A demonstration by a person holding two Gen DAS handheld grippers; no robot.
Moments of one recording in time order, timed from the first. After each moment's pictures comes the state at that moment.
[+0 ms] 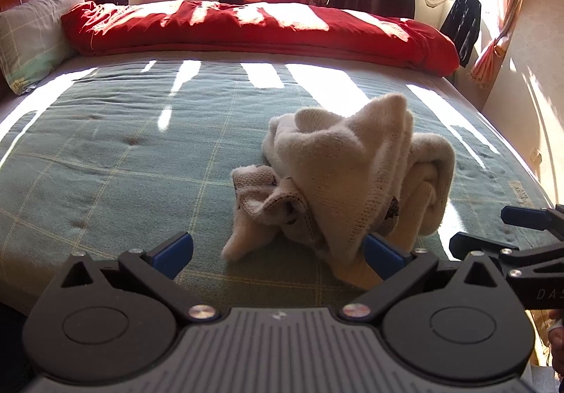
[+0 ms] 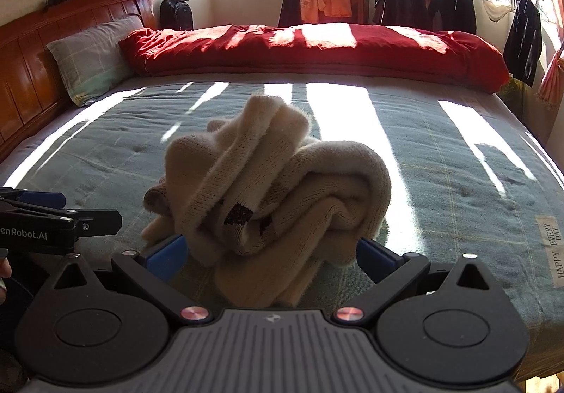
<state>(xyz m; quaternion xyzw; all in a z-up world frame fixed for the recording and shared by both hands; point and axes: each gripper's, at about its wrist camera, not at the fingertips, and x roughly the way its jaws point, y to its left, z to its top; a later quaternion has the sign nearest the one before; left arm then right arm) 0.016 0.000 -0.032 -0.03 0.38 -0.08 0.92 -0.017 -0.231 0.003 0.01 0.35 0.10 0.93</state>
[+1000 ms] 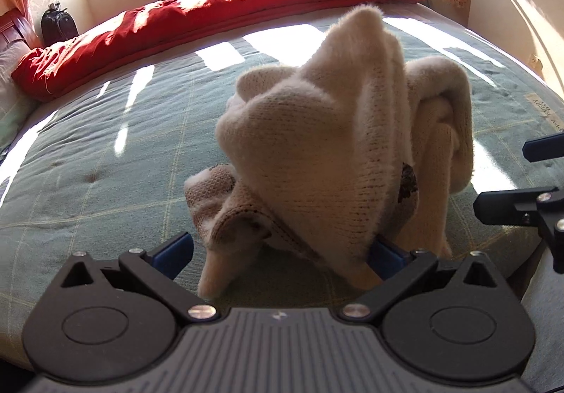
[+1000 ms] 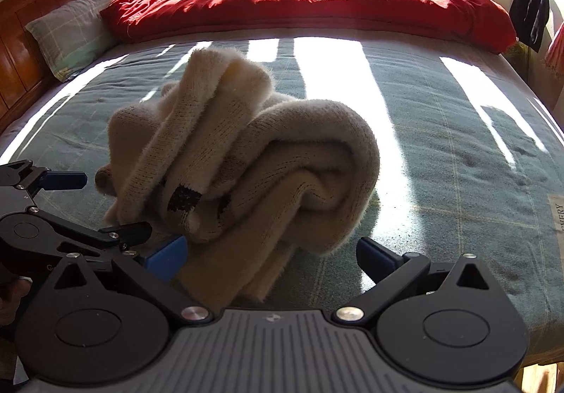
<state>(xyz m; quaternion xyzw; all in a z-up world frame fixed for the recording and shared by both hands) 0.071 -0.056 -0.079 0.13 0.40 -0.10 0.90 0.033 -0.257 -0.028 0.02 0.42 0.09 0.90</state>
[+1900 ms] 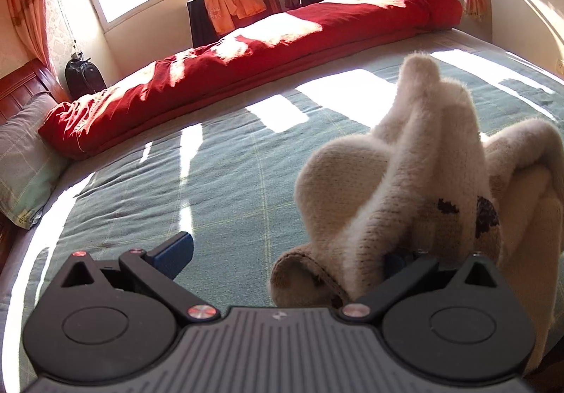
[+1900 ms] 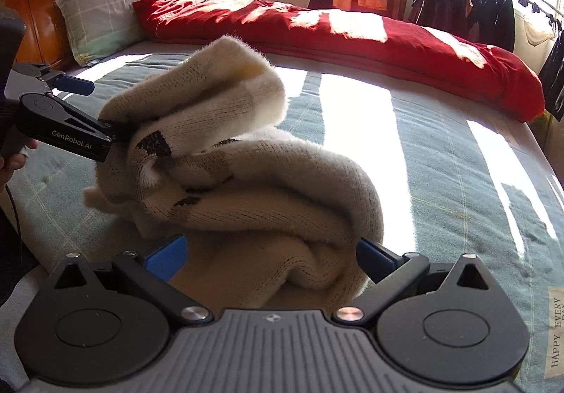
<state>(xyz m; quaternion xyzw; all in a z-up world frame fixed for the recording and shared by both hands) 0.169 -0.008 -0.050 0.18 0.33 -0.07 0.92 0.080 -0.246 -0.019 -0.08 0.37 0.14 0.92</state>
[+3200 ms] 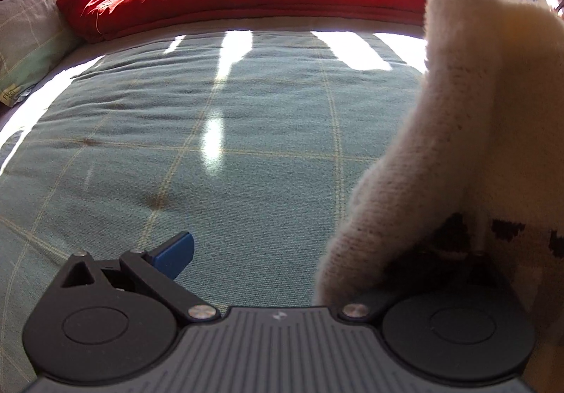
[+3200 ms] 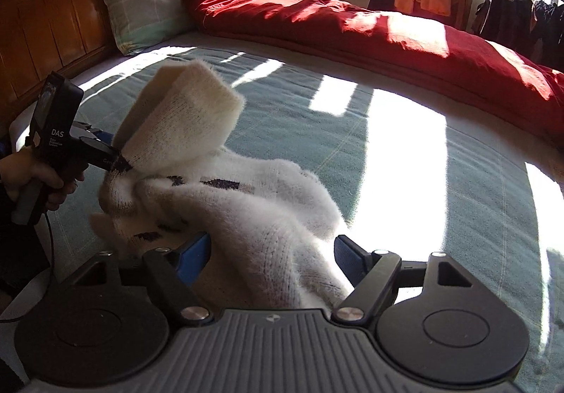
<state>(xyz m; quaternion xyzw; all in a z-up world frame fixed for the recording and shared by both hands) 0.241 0.074 -0.115 0.04 0.42 -0.02 0.90 0.164 -0.244 -0.005 -0.10 0.39 0.25 0.88</state>
